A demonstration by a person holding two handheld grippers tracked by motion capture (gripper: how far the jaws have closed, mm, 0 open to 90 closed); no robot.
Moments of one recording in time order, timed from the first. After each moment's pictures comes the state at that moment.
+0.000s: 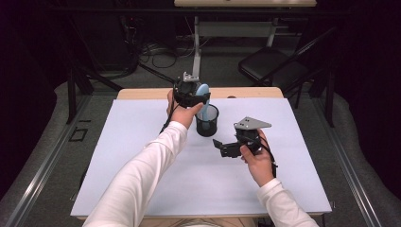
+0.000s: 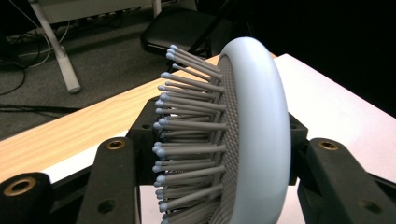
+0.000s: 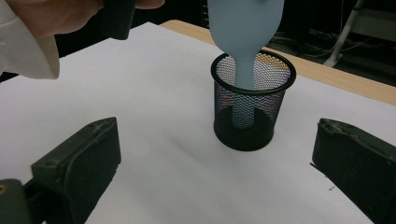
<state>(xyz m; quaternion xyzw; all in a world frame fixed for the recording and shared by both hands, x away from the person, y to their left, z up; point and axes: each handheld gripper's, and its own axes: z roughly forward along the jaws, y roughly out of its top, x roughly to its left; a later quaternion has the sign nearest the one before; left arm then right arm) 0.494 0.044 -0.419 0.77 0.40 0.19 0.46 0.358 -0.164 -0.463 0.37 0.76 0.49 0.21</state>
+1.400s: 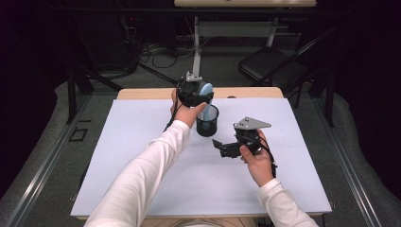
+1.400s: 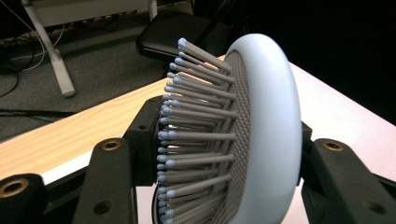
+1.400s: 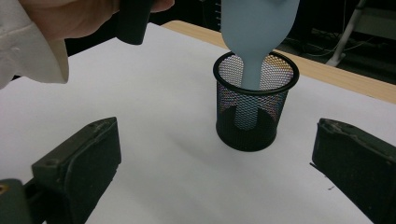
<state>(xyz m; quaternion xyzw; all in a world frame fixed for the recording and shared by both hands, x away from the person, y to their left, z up) 0.499 0.036 -0.422 0.77 0.39 0.18 0.47 0.358 -0.164 -0.463 0.37 0.76 0.49 0.20</state>
